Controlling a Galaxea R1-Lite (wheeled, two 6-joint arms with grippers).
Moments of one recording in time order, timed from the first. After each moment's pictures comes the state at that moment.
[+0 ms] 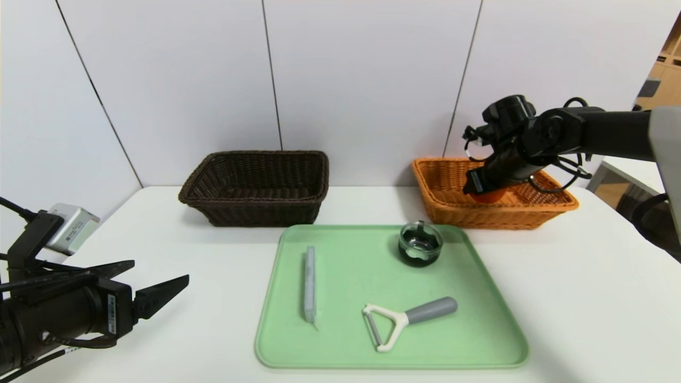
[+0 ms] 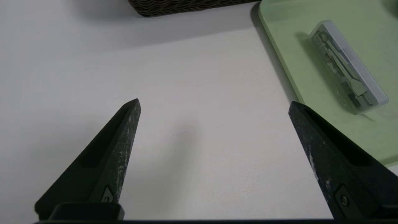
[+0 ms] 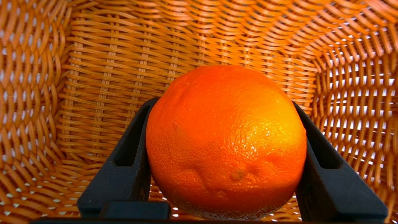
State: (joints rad) left arm -0.11 1.17 -0.38 -0.40 -0.18 0.01; right arm 0.14 2.24 -1.95 0.55 -0.22 -0.15
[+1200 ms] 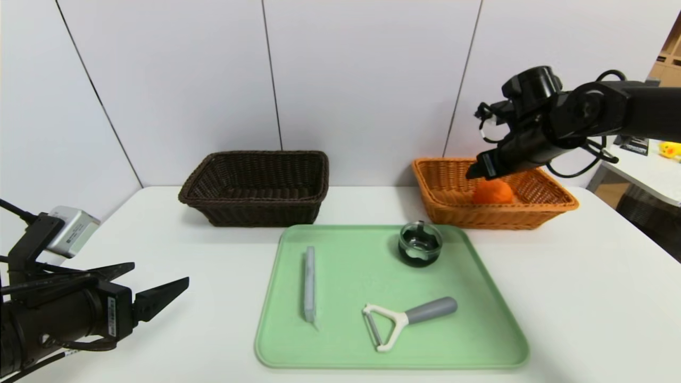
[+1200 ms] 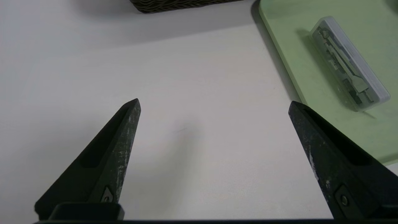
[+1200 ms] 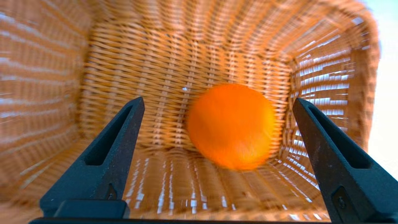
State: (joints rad) left arm -0.11 1.17 -0.37 -0.40 -0.18 0.01; right arm 0.16 2.11 -1.91 0.55 -0.22 -0.16
